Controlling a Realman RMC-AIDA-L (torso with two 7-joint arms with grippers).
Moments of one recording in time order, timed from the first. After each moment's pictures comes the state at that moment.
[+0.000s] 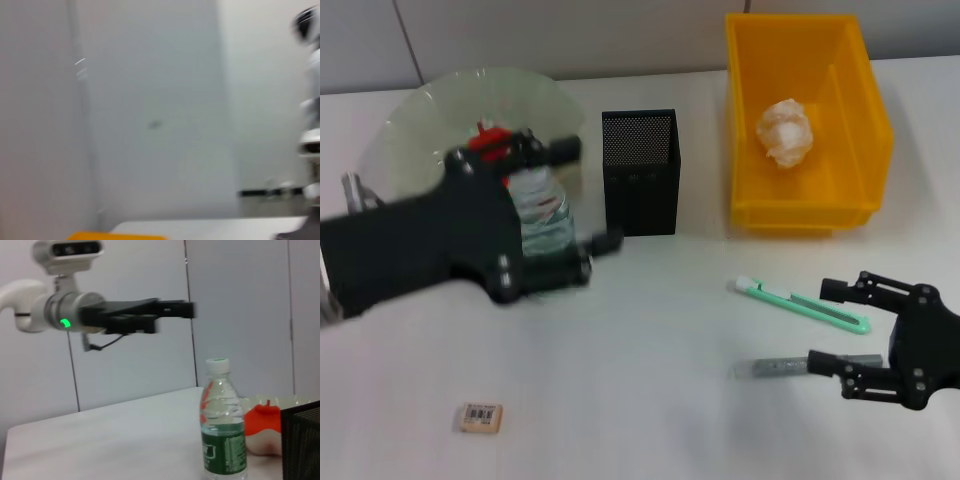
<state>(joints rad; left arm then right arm) -0.10 -2.07 1.39 1.40 1.43 1.34 -1.40 0.19 2.05 -0.71 -0.63 -1.80 -1.79 0.96</state>
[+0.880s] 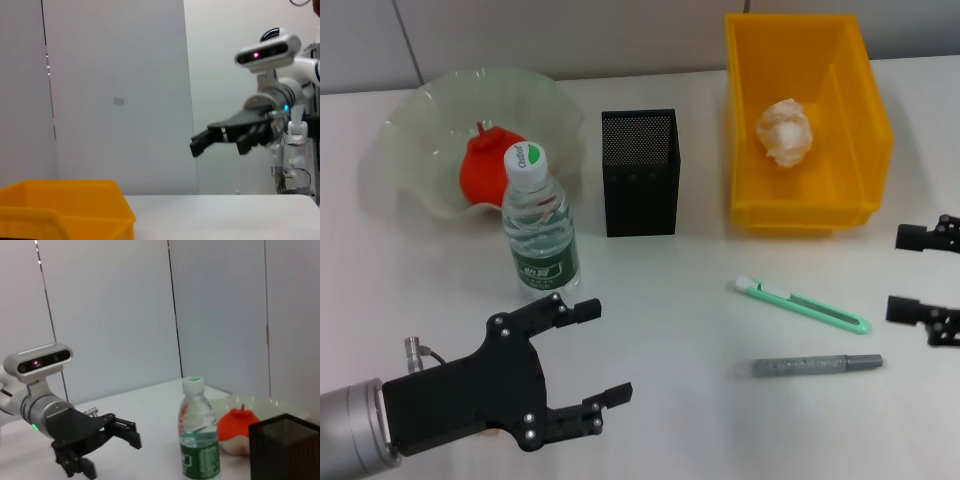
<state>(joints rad) -0.28 -2.07 1.38 0.53 1.29 1.59 -0.74 0.15 2.07 -0.62 -1.15 -1.81 -1.94 1.43</state>
